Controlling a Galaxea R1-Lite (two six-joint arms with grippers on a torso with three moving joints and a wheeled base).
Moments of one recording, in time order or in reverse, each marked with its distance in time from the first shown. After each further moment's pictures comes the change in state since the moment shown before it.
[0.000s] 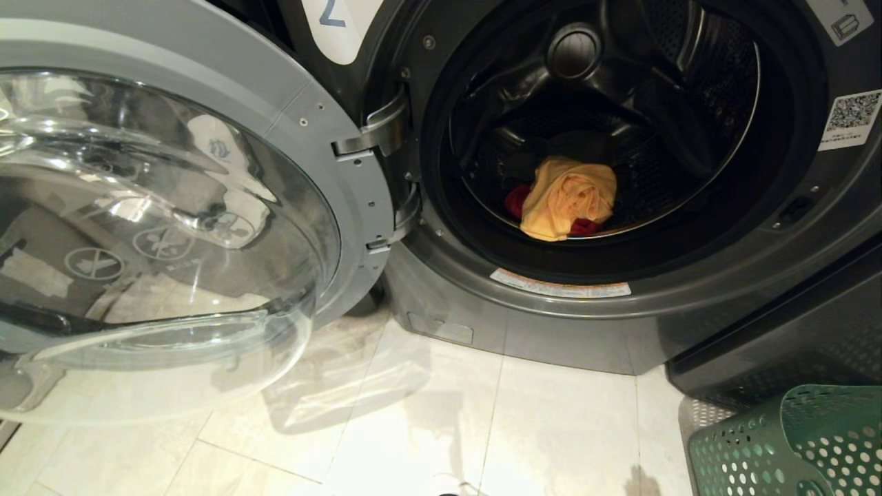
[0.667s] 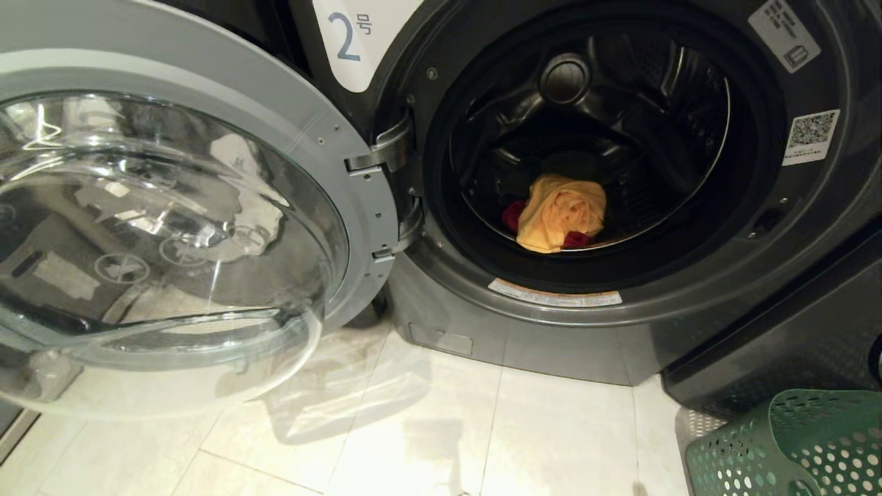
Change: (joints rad) left arm 0.000 0.000 0.000 0.000 0.001 -0.012; right arm 0.000 0.000 0.001 0.001 -0.003 0.000
